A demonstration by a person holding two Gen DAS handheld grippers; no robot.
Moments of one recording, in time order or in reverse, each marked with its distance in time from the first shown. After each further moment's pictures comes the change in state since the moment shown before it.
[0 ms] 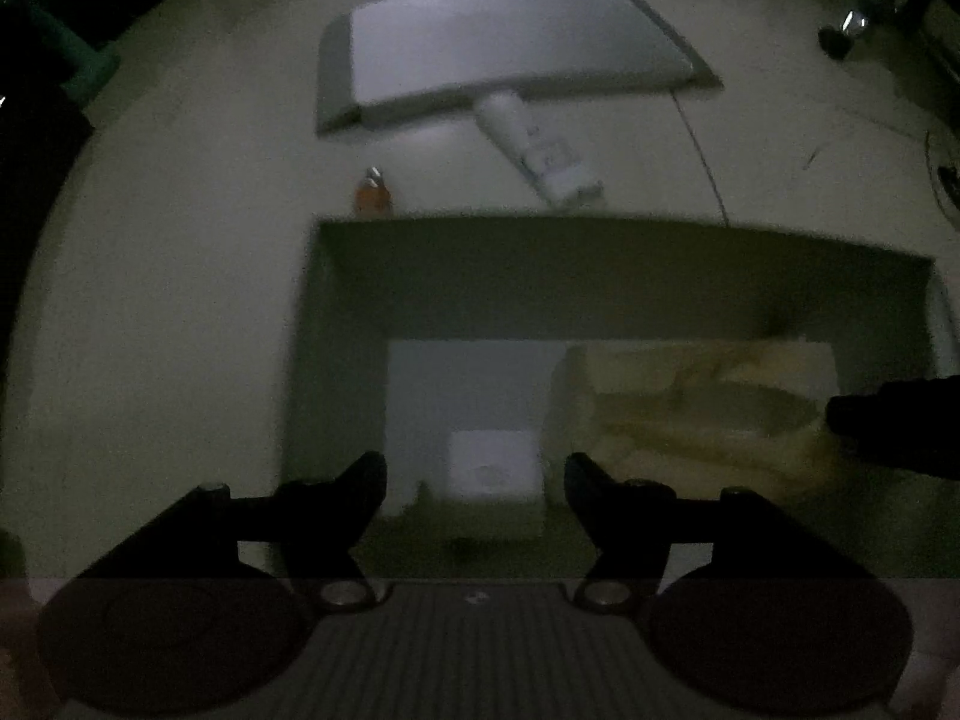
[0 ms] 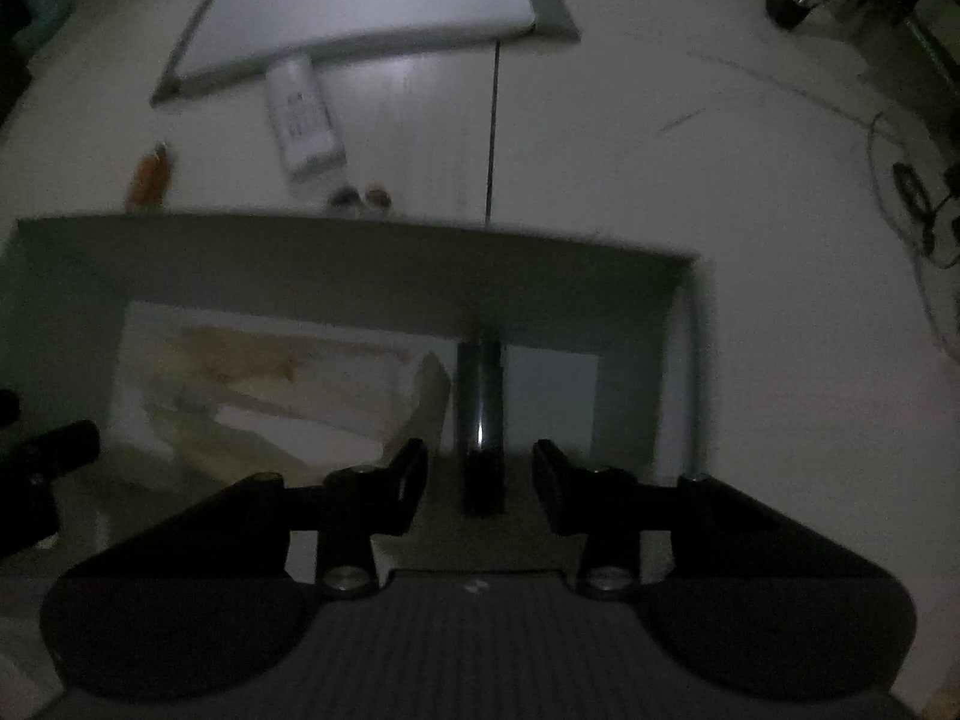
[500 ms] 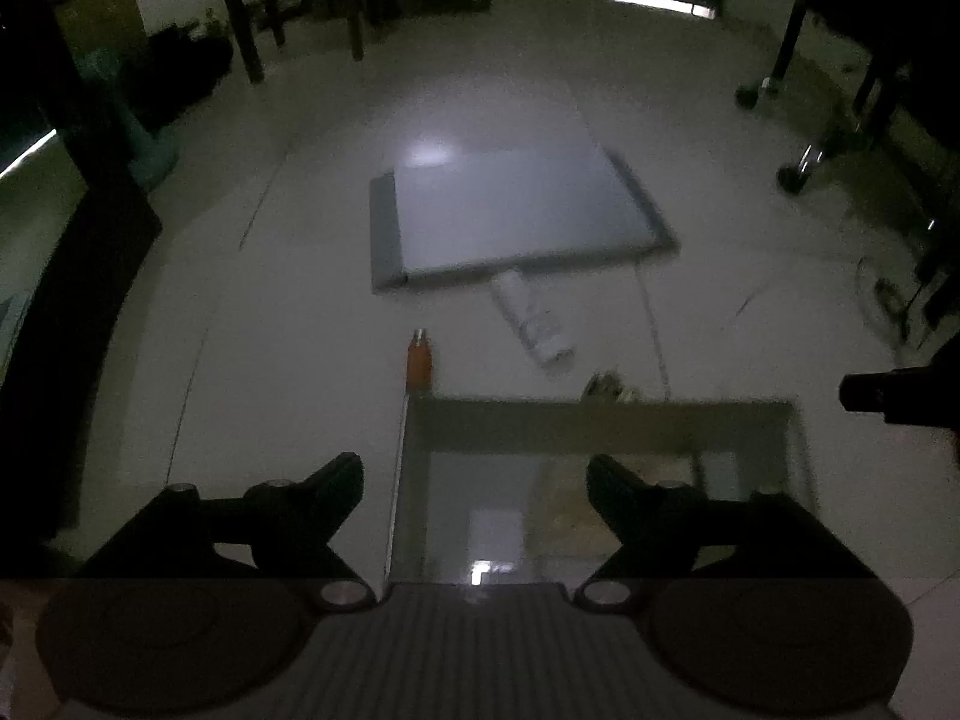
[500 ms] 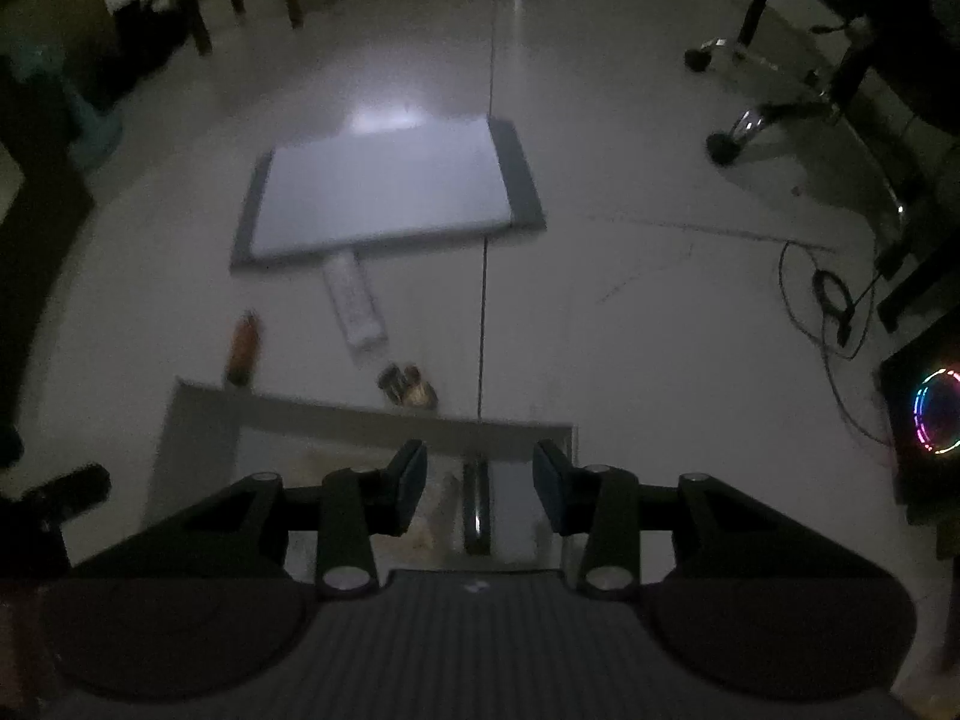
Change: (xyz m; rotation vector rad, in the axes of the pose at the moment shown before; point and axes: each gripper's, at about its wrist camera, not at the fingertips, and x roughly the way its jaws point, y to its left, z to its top) left arm -0.174 0.023 0.025 -0.067 -0.200 -0.026; right arm -0.195 -0.005 0.036 0.048 -0.205 0.038
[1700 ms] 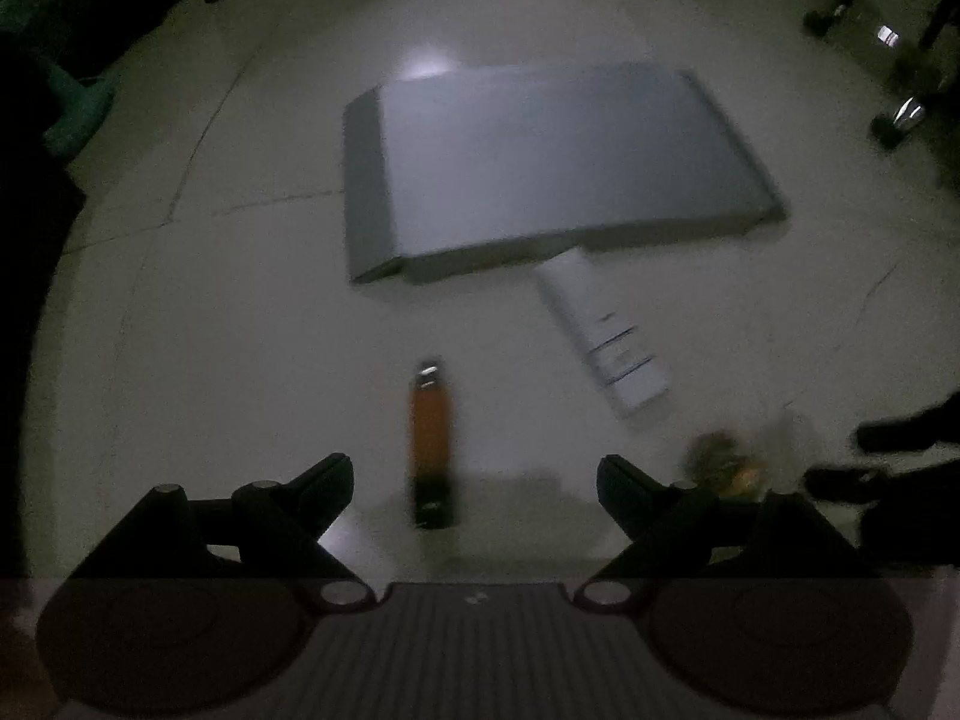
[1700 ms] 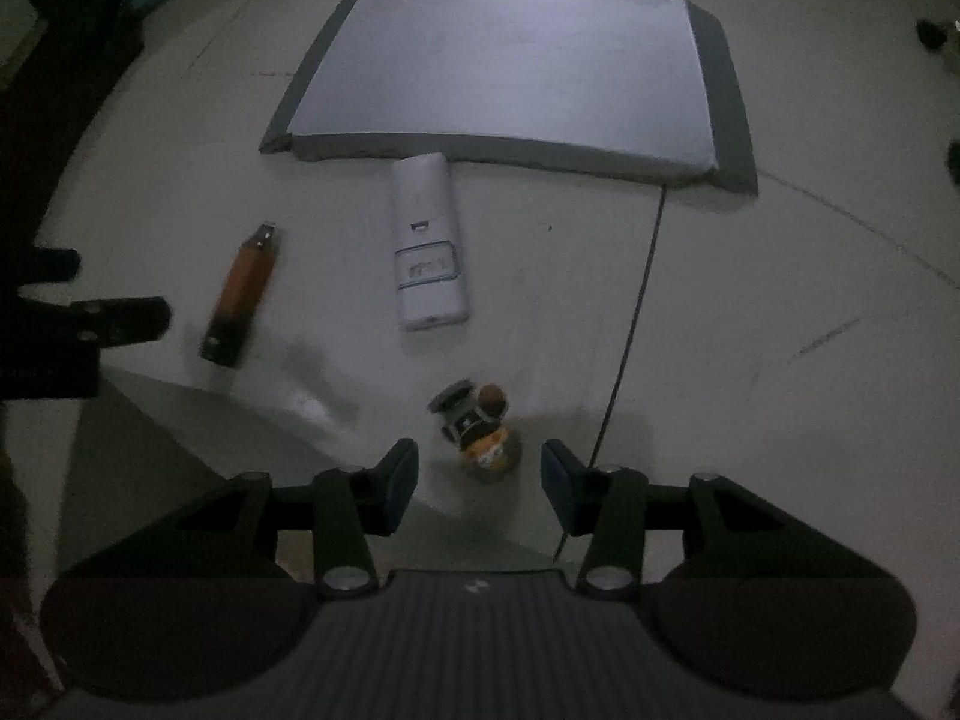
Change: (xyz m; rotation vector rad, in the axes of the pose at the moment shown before) left arm 0.236 0.036 0.076 0.060 0.222 0.035; right arm 0.236 0.045 0.069 -0.277 0.268 0.182
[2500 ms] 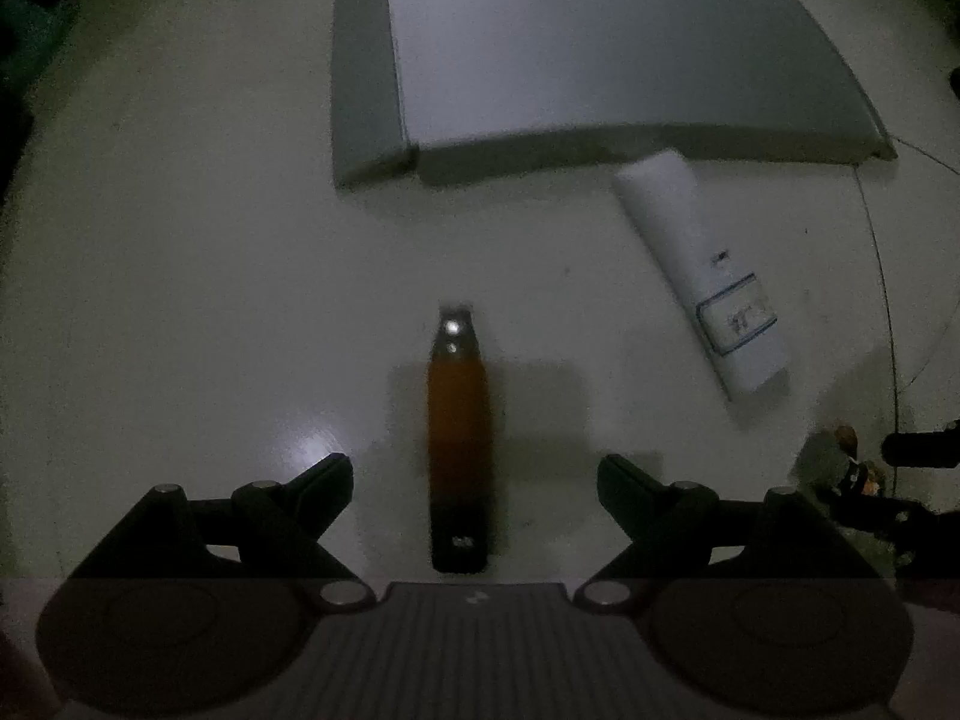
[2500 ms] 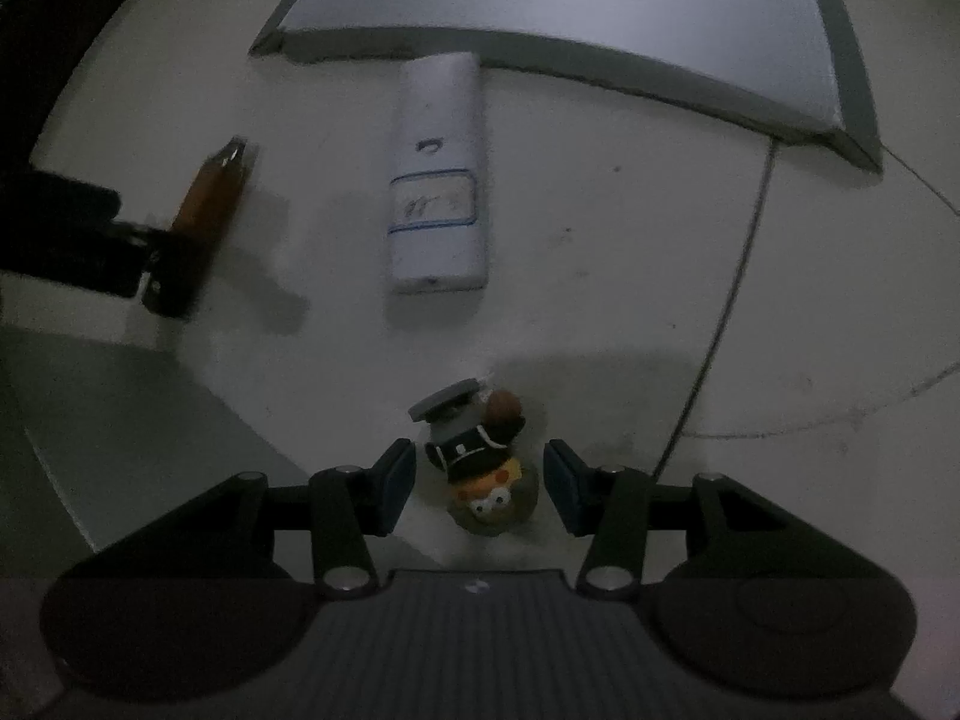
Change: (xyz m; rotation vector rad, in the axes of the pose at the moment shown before) left arm 0.112 0.018 0.017 -0.037 0.201 -0.044; right arm 0.096 -0.007 0.013 -0.105 0.130 0.065
